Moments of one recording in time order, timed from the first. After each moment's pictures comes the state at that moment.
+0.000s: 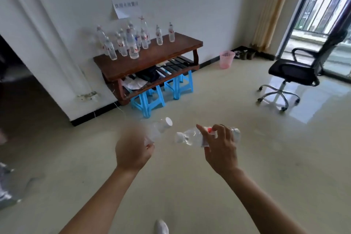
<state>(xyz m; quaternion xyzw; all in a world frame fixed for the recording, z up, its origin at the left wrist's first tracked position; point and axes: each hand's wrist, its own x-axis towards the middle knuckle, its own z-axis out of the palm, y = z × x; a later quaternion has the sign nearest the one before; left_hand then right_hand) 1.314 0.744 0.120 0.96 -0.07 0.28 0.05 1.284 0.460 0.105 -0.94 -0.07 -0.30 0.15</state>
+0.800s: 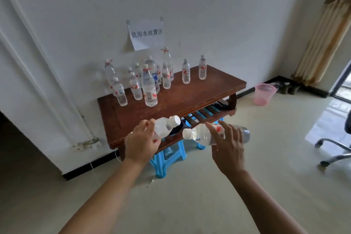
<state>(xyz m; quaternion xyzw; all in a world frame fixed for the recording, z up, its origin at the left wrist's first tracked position) 1.975 0.863 0.146 0.96 -0.07 0.28 0.06 1.956 0.584 0.126 -0.93 -0.09 -0.32 0.16</state>
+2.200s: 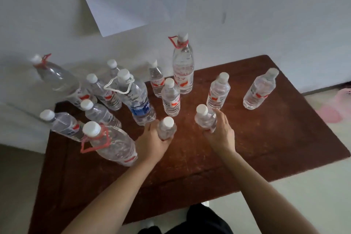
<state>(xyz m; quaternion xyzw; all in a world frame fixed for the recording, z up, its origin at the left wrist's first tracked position) 2.640 0.859 0.021 0.95 0.22 0.13 0.19 2.729 0.646 0.020 -0.92 -0.08 -0.01 0.38</state>
